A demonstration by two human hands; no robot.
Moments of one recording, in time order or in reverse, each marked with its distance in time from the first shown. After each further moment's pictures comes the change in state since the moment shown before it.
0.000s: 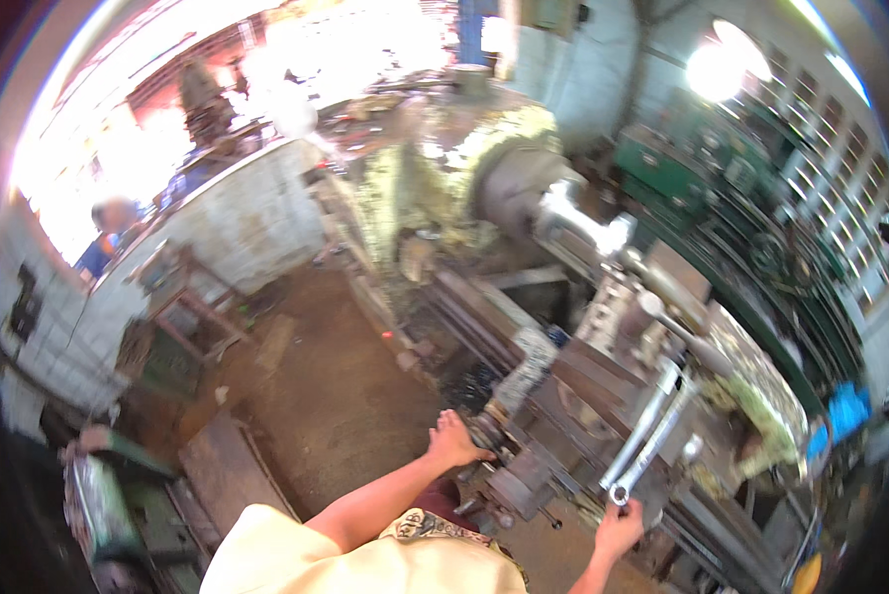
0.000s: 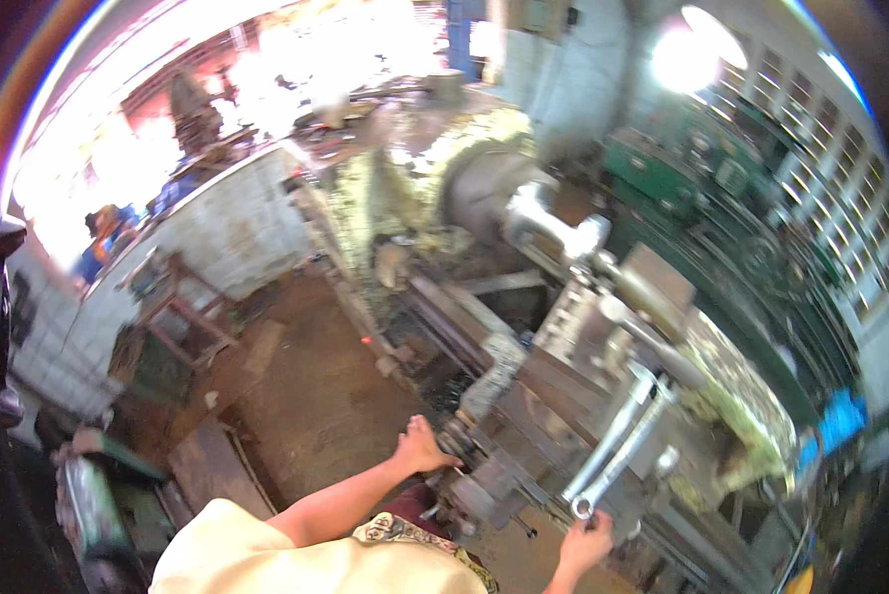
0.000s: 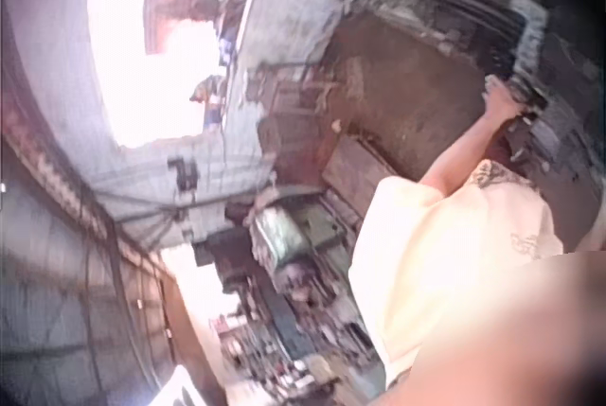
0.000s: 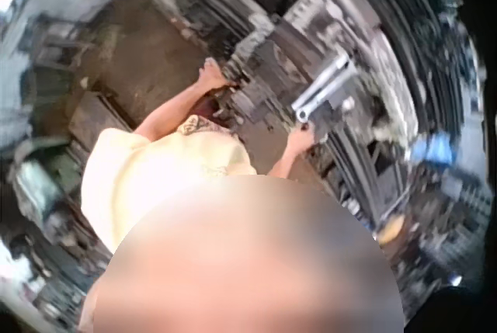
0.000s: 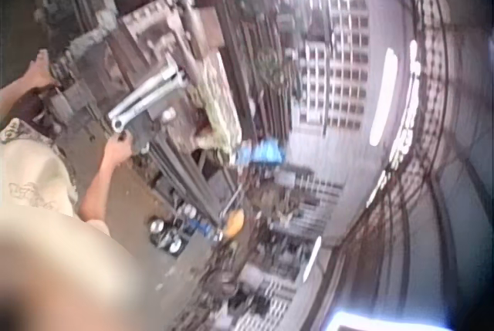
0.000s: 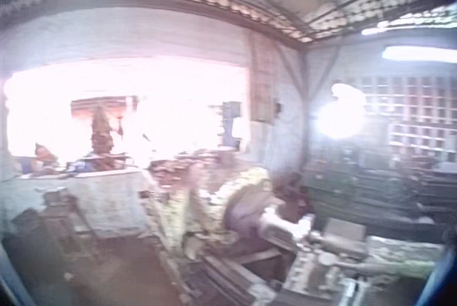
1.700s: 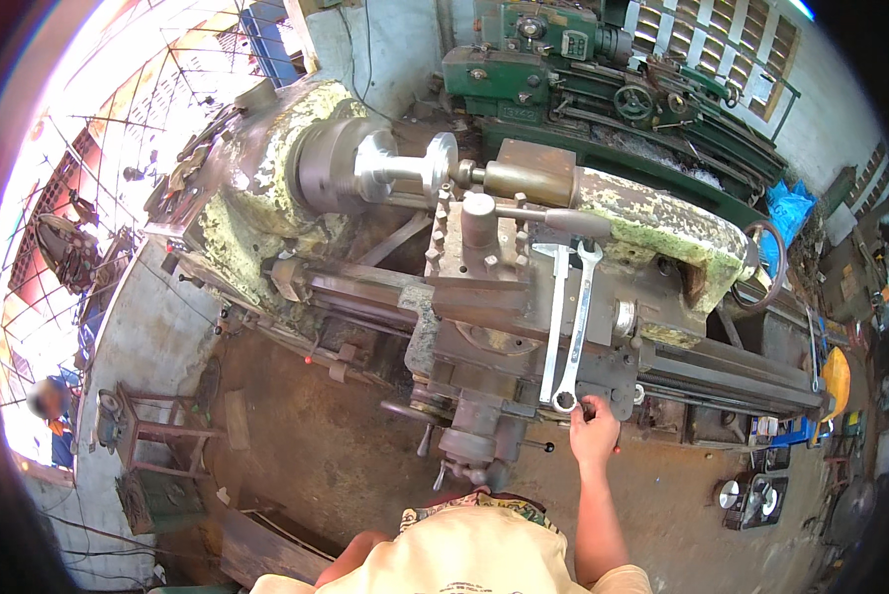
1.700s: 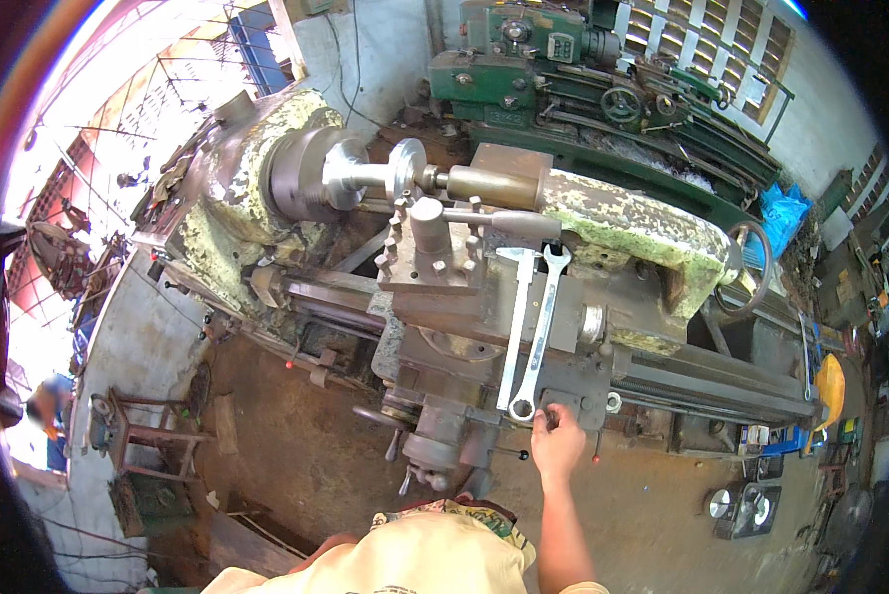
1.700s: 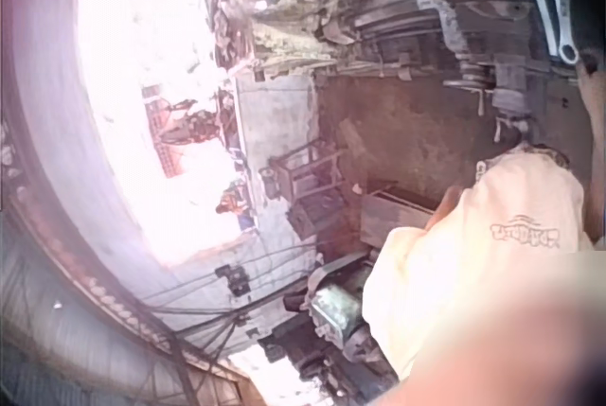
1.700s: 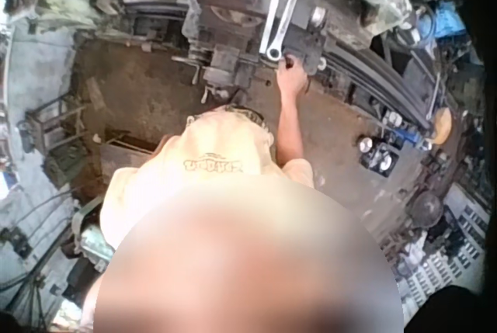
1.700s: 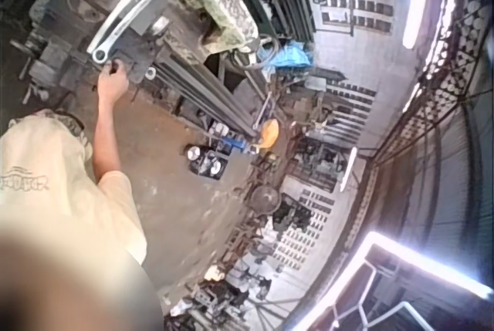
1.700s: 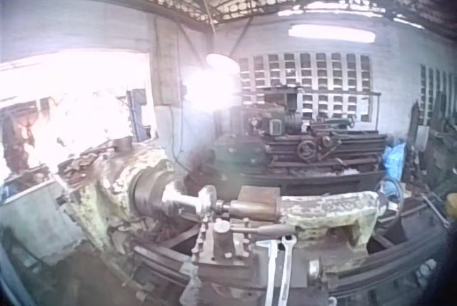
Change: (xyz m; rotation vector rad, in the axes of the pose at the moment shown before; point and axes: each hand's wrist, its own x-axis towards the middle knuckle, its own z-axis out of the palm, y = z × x) left_hand -0.057 -0.312 0.131 0.426 -0.888 -0.076; right_hand -0.001 -0.025 -0.012 0.158 -0.018 0.266
